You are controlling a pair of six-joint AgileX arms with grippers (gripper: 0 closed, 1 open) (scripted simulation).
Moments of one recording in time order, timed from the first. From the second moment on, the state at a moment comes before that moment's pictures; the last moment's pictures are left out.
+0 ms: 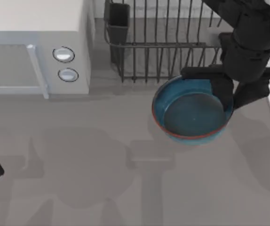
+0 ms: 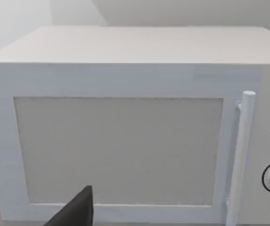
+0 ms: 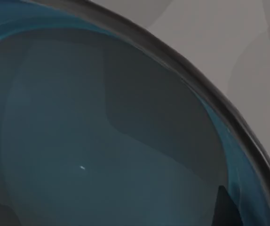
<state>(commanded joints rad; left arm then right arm) 0.00 0.00 0.00 0.00 0.00 0.00 0.51 1.89 1.75 -1.43 0.00 0.52</state>
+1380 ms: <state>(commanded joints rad) 0.00 0.00 0.00 0.00 0.00 0.00 -0.33 1.60 0.69 0.61 -0.47 0.10</state>
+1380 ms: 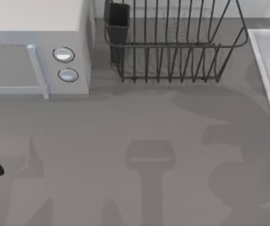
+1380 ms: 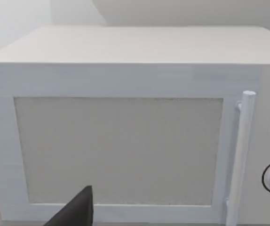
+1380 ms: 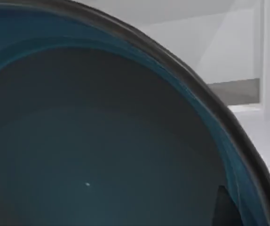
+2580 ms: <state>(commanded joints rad) 0.00 0.00 0.00 0.00 0.00 0.00 -0.53 1.72 0.57 1.14 -0.51 0.02</state>
